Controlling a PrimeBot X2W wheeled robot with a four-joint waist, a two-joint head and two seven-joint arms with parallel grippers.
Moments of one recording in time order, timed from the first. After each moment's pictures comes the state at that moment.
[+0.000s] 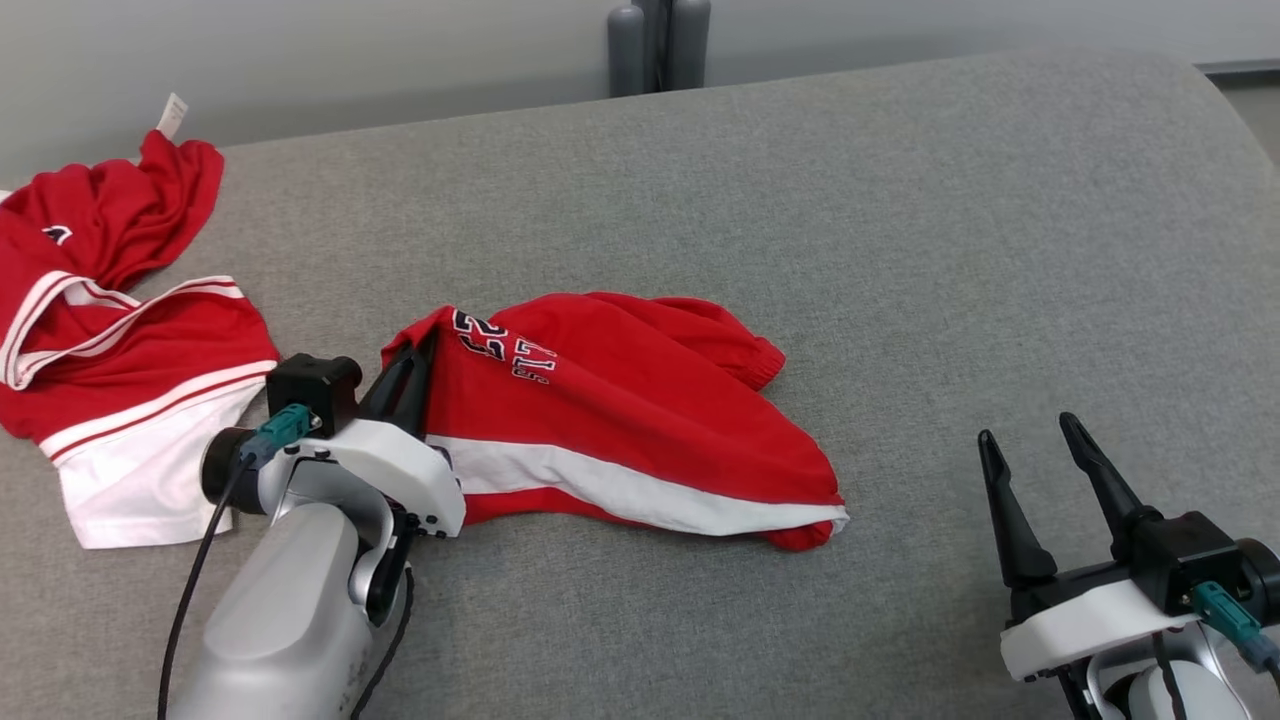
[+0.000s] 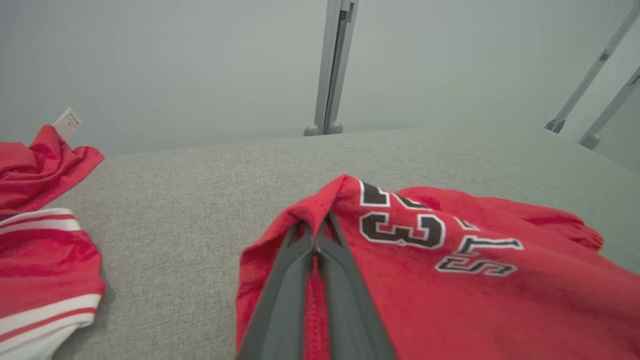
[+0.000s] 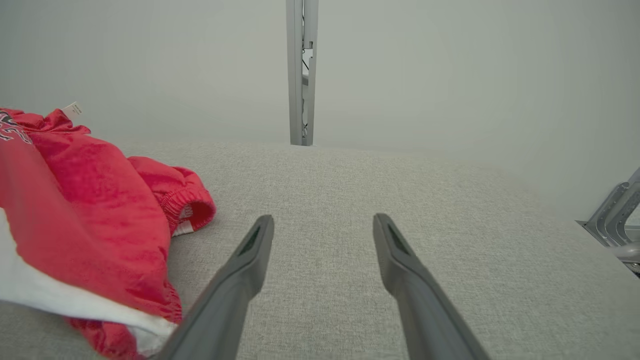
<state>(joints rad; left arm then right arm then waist) -0.57 0.11 -0.35 0.78 -0.41 -0.05 -0.26 -0.12 -0.10 0.06 0.22 0.08 0.13 -0.26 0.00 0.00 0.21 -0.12</state>
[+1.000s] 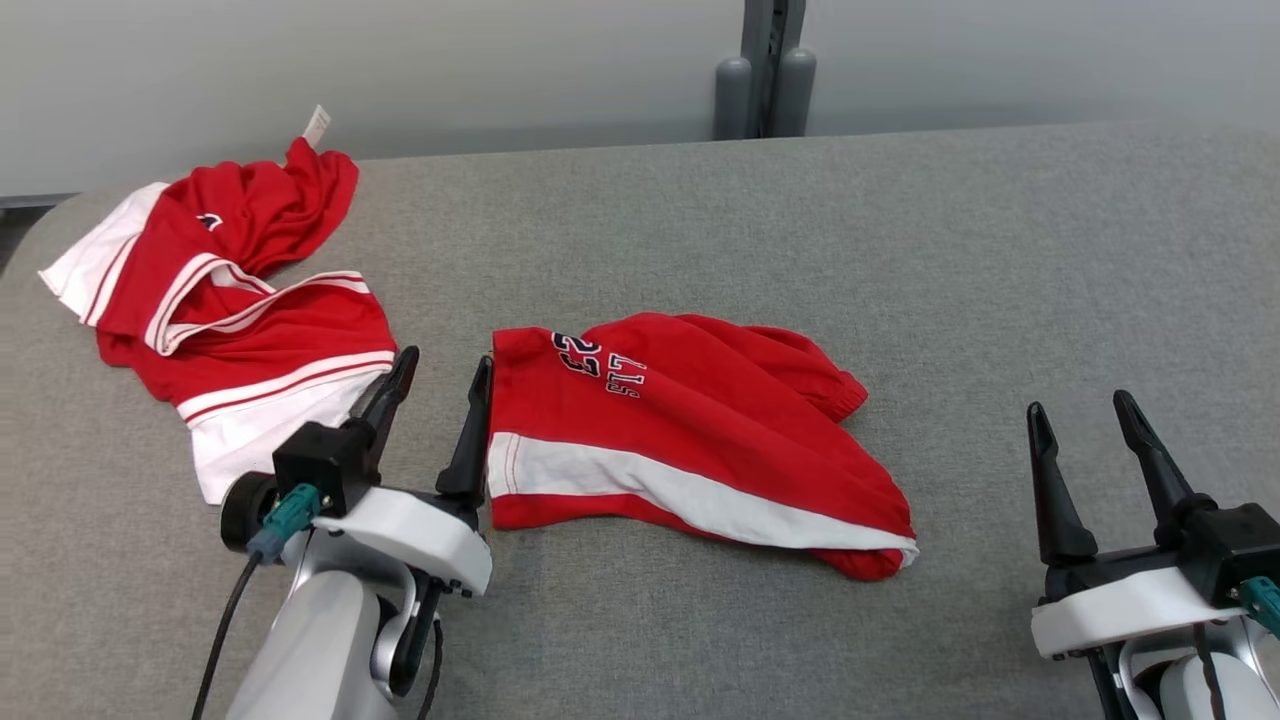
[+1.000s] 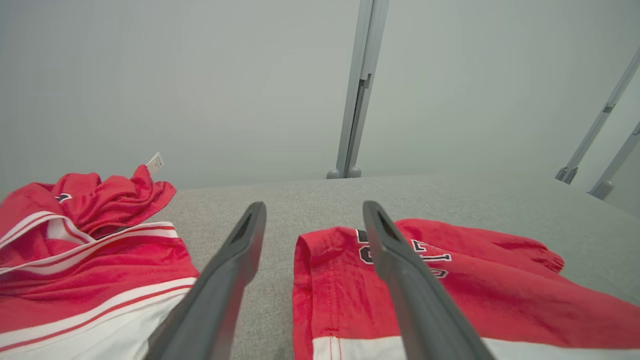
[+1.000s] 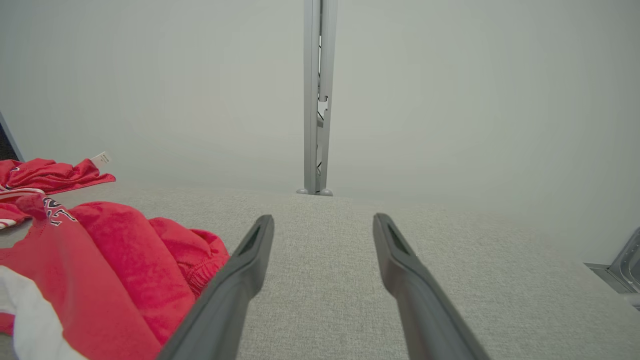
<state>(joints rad) -0.39 0.07 -0.24 0.51 -0.29 -0.07 -0.26 -0.12 -0.08 -0.02 0.18 0.06 0.13 -0.26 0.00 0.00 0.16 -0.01</state>
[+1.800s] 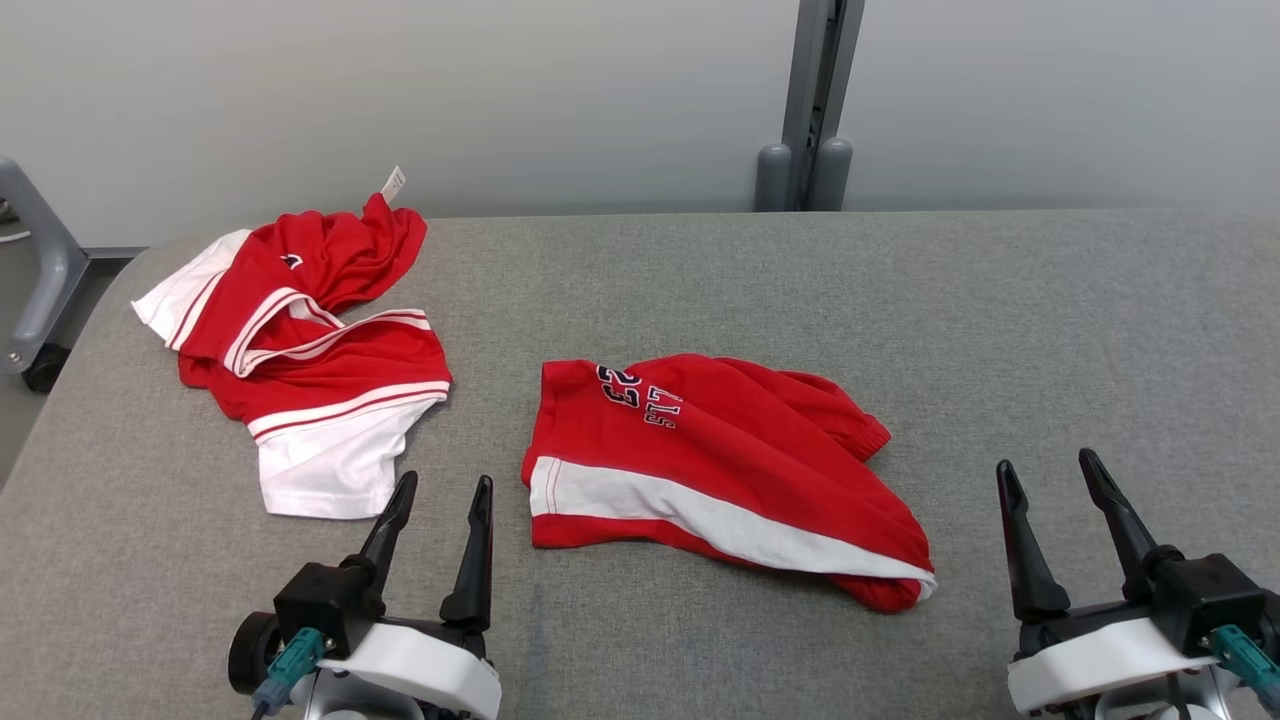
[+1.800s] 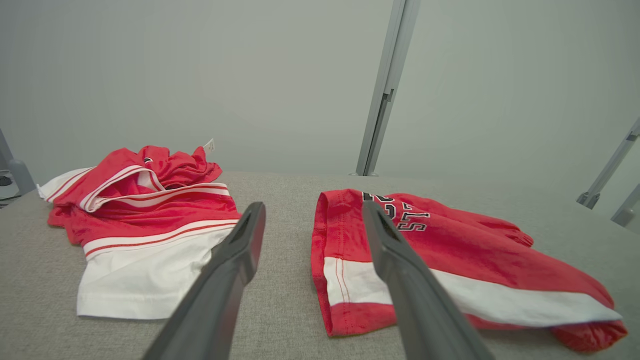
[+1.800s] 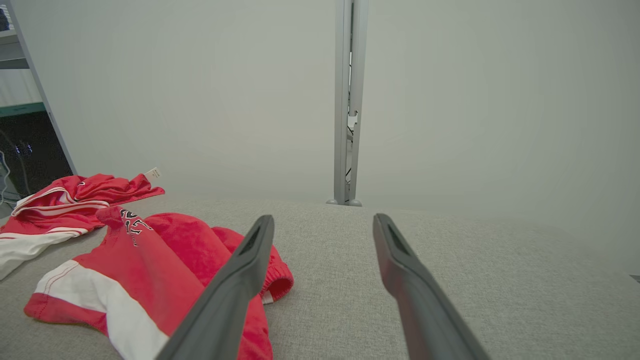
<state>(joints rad) -0.08 0.05 -0.22 0.28 -0.28 0.00 -0.26 -0.04 -0.05 0.00 0.17 0.08 0.13 -0.26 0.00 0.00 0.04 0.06</state>
